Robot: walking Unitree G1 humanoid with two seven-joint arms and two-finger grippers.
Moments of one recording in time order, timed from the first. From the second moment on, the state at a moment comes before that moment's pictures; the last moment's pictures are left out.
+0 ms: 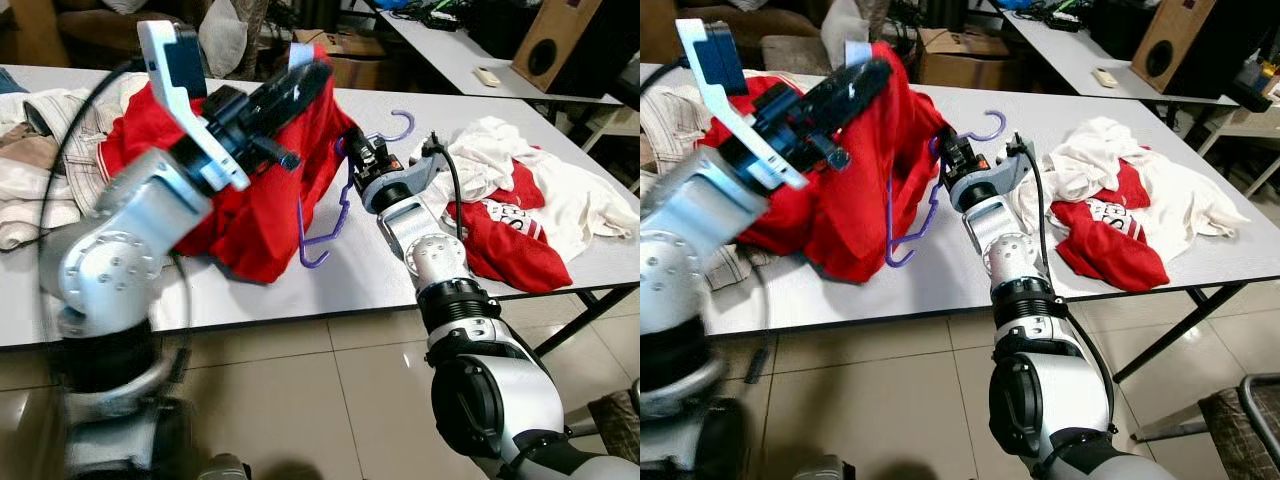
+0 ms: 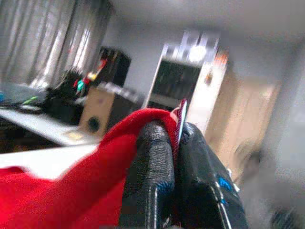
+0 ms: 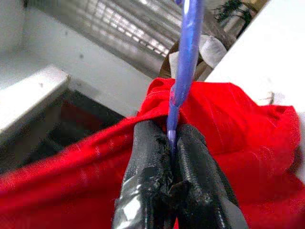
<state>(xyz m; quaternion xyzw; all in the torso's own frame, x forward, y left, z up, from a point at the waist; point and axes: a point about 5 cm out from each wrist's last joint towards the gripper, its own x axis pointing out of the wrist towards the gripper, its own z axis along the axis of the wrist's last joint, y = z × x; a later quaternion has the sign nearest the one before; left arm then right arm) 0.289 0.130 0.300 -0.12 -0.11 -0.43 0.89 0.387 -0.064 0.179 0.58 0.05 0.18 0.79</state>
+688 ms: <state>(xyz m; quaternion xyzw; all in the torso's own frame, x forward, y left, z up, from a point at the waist) 0.259 0.120 0.256 -0.01 0.02 -0.57 0.82 0.399 -0.097 0.194 0.73 -0.03 0.07 0.68</state>
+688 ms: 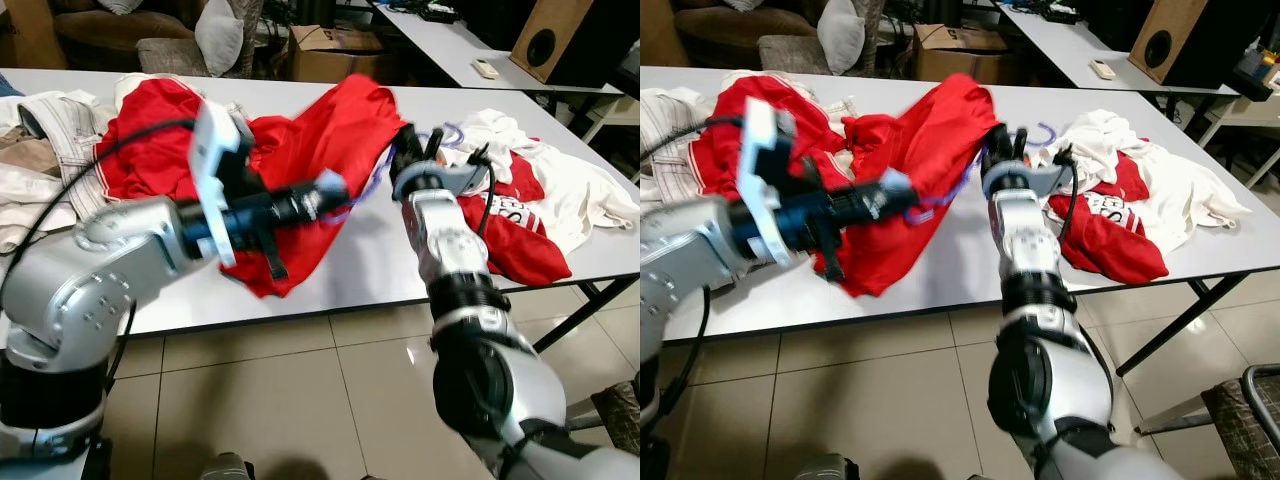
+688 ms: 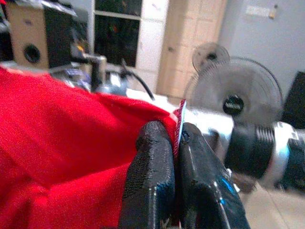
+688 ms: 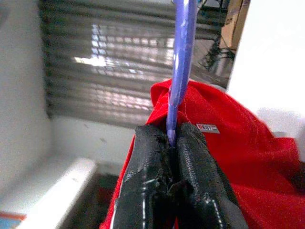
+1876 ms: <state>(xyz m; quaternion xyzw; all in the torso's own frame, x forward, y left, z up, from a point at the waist) 0.294 0.081 0.275 0.05 -0.03 -0.49 0.87 0.369 -0.066 0.209 0.58 0.07 0.24 0.77</state>
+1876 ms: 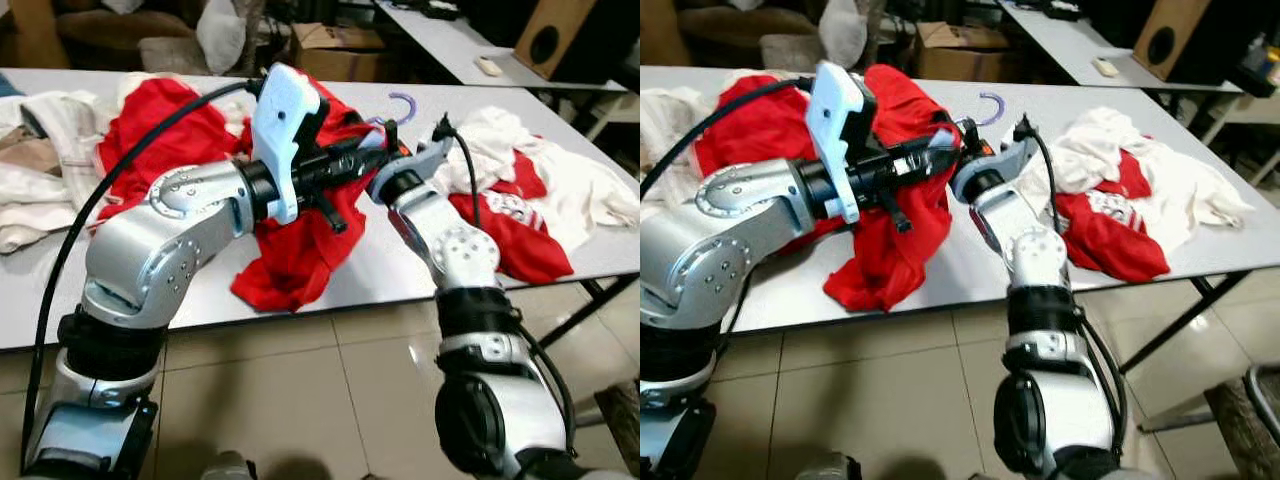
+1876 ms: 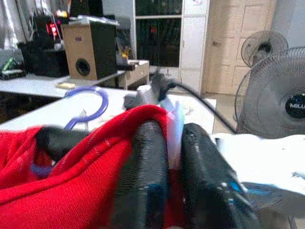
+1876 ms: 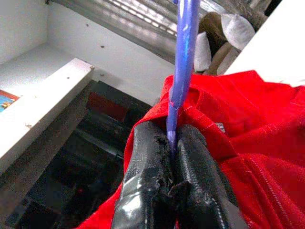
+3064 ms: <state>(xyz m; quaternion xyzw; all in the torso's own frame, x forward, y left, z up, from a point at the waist) 0.268 0.104 0.314 -0.01 -0.08 -0.62 0.78 0.355 -0.099 0.185 0.60 0.02 0.19 0.77</state>
